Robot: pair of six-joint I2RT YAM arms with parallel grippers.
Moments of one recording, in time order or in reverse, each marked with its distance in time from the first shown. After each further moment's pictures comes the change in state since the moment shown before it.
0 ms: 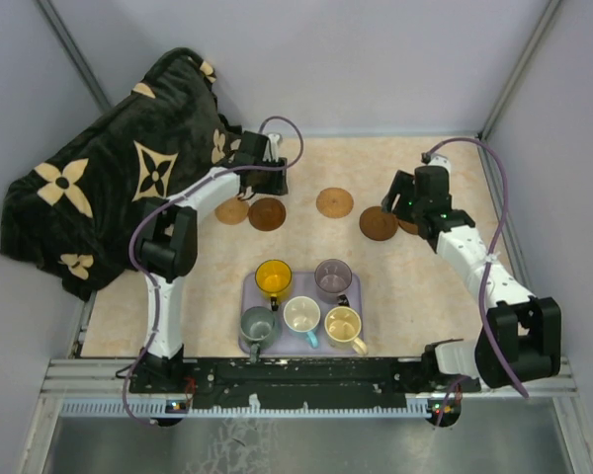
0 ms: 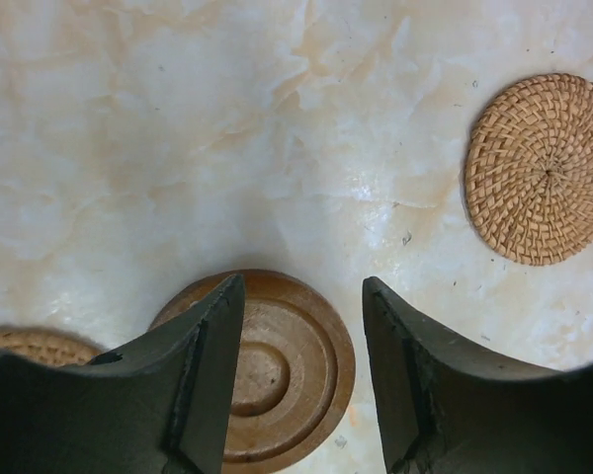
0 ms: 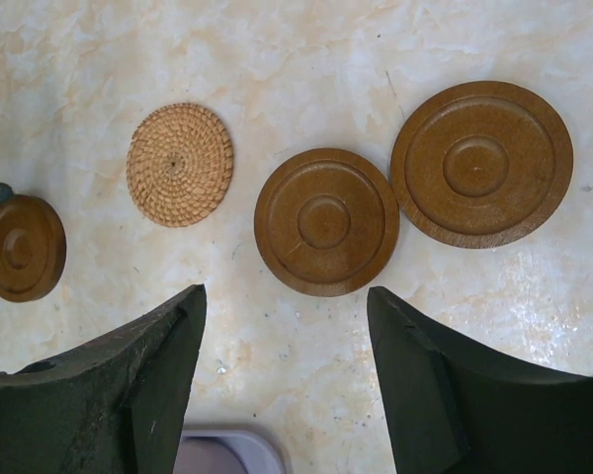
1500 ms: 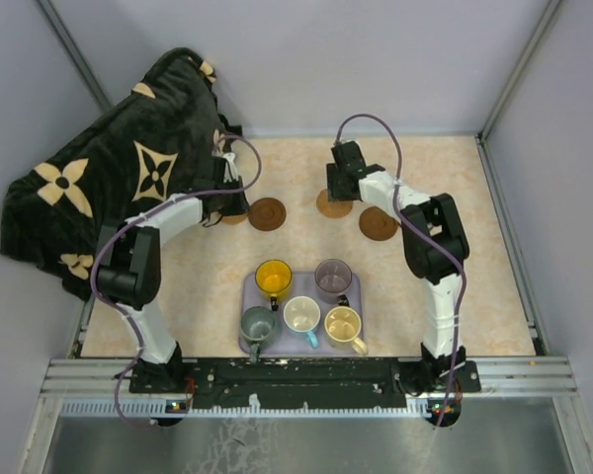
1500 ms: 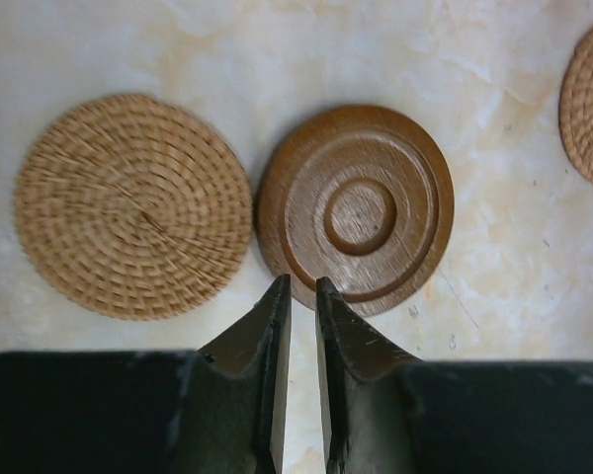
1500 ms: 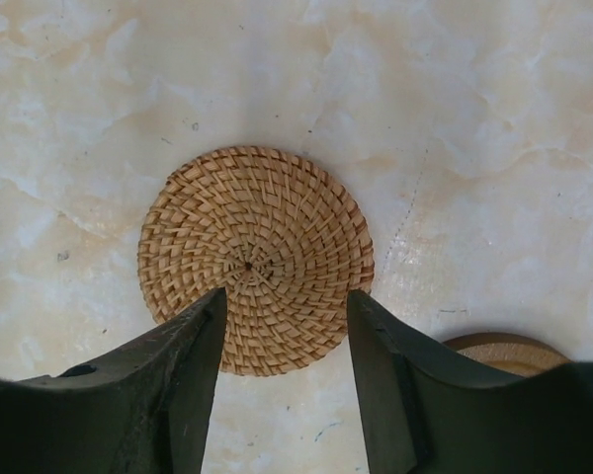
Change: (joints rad) left arm 0.150 -0.354 -0.498 0.173 0.033 -0.104; right arm 0.244 0.803 0.646 -0.087 0.100 -0.200
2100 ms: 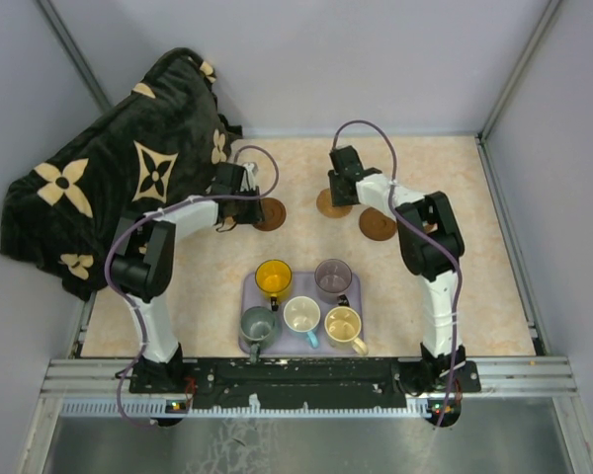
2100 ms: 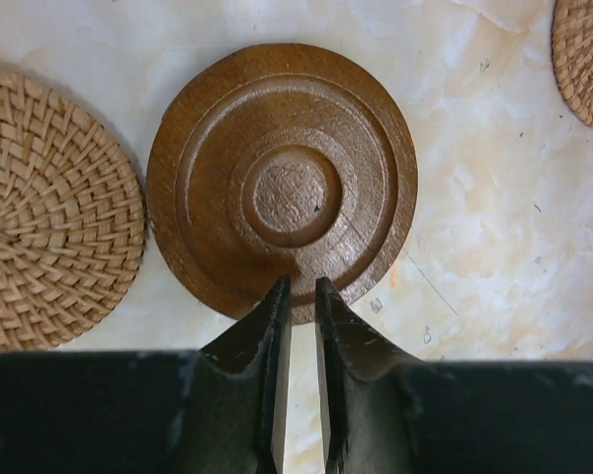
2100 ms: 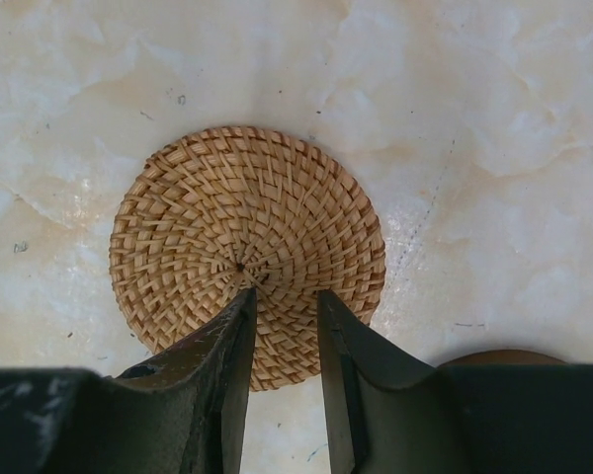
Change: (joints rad) left arm -0.090 0.073 -0.008 0.006 0.042 -0.010; right arm 0.001 0.048 -0.002 -0.001 -0.016 -0.046
